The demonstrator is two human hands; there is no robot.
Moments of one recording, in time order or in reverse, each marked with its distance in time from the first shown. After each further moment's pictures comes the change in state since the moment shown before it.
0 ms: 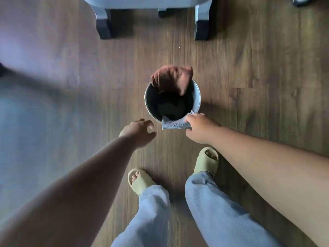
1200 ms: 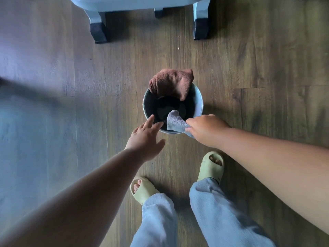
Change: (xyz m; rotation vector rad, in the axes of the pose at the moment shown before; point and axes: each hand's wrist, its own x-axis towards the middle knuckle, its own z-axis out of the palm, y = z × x) left_hand 0.014 0.021 0.006 0.118 0.058 0.092; right_hand 0.016 0.011 -0.020 -0.267 0.122 -0.168
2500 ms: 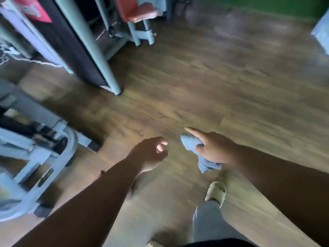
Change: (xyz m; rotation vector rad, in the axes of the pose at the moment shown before) left_hand -0.266 0.460 -0.167 0.333 -0.221 0.825; right_hand -0.596 -0.003 -0.094 0.872 0.576 0.933
